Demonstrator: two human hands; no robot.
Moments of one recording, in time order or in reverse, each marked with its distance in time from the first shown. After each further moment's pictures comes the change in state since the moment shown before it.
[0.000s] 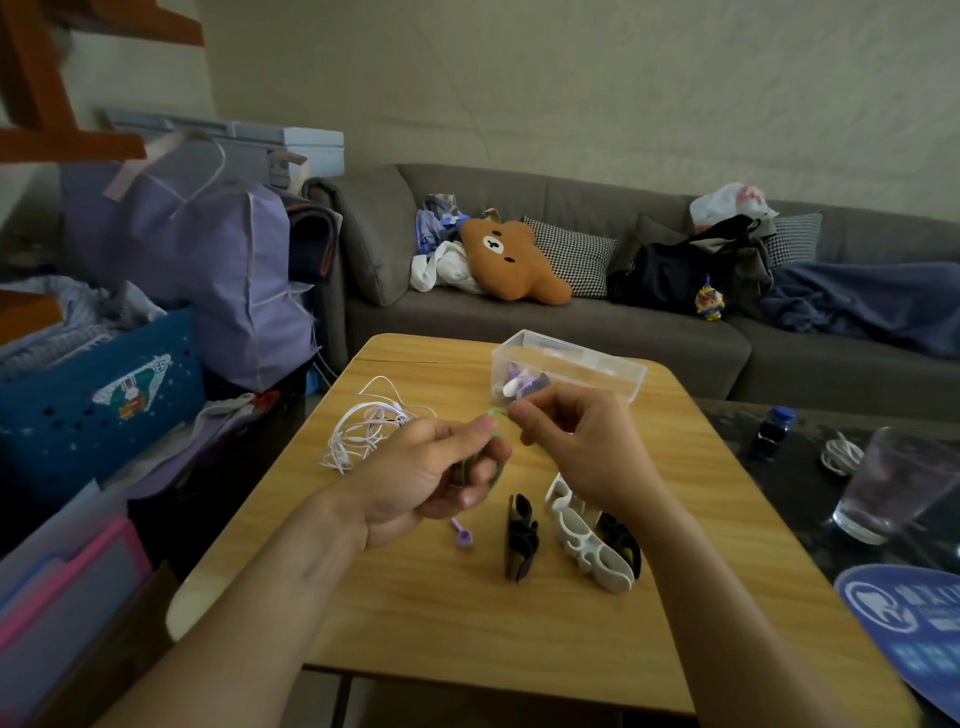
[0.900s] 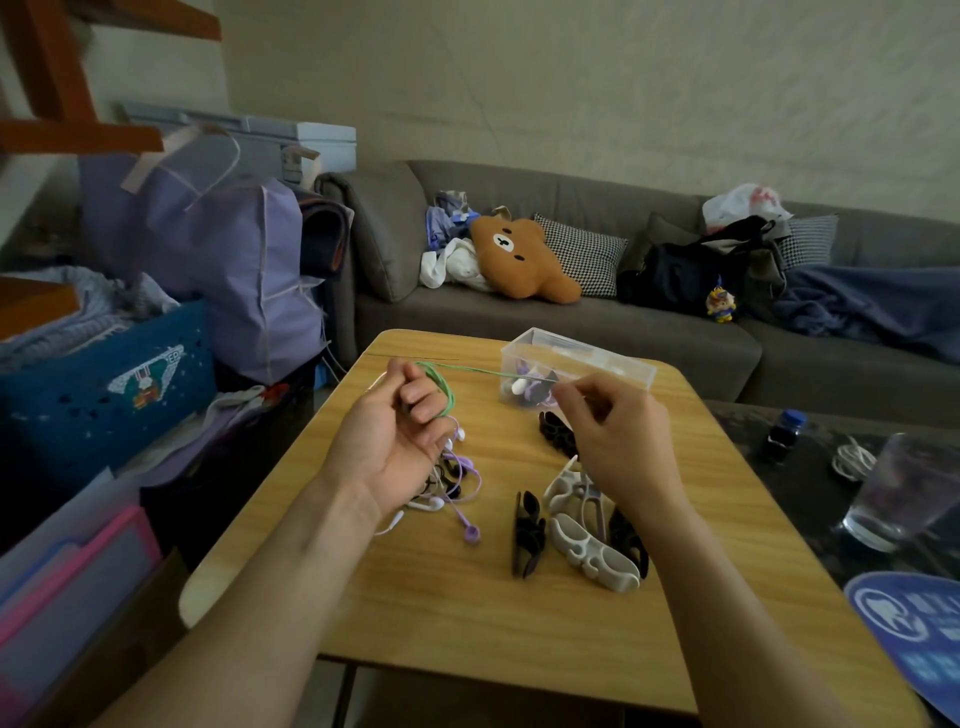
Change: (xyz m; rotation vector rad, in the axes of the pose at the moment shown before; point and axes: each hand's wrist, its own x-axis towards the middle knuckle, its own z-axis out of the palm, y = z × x) left_hand 0.010 0.010 -0.014 -0.855 0.304 0.194; right_hand 0.005 0.013 -0.004 -0.220 0.261 0.009
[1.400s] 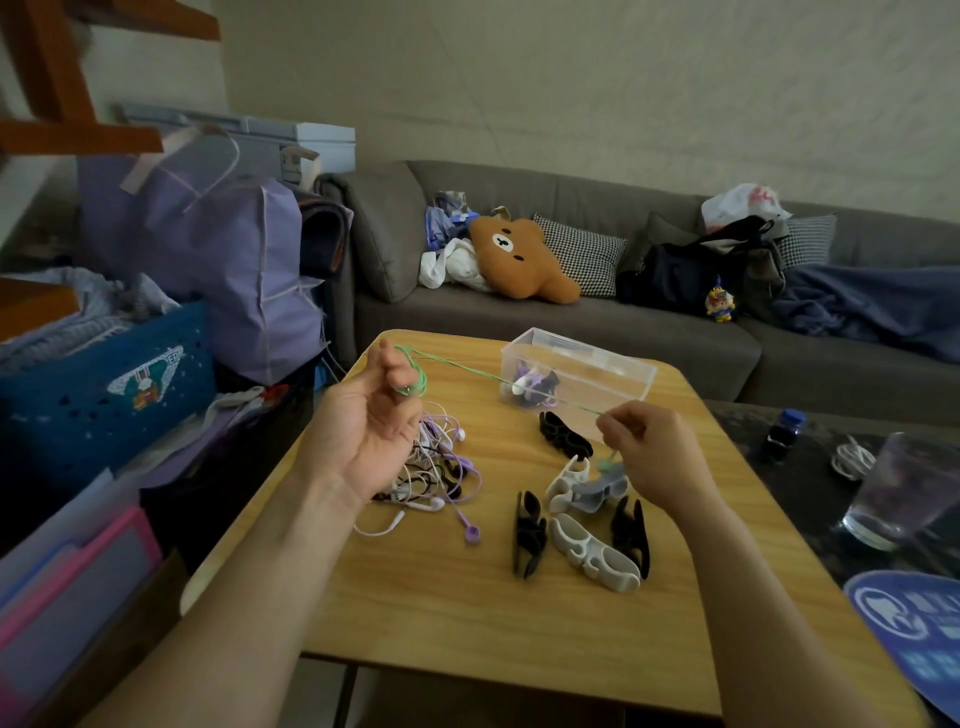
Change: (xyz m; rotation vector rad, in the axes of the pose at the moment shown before) left_hand 0.000 0.017 -0.006 -0.063 -0.041 0.099; right_hand 0.015 0.057 -0.018 -0.176 -0.134 0.188
